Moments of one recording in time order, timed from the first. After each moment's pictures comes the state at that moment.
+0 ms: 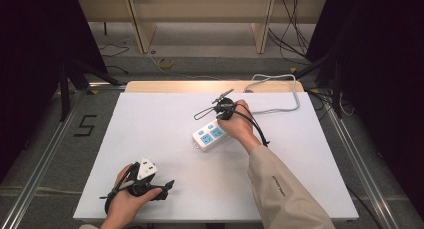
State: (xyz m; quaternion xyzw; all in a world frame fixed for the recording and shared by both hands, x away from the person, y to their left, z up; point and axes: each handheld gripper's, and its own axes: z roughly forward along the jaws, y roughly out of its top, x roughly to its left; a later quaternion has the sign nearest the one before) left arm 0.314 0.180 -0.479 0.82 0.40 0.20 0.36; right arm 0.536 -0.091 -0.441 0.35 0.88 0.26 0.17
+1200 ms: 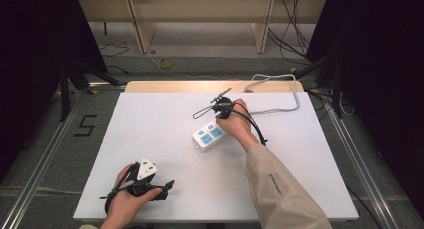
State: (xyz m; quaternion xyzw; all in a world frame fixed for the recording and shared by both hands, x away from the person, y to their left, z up) left arm 0.314 0.180 -0.479 0.82 0.40 0.20 0.36; right arm 0.543 -0.086 -0.446 0.36 0.89 0.24 0.17
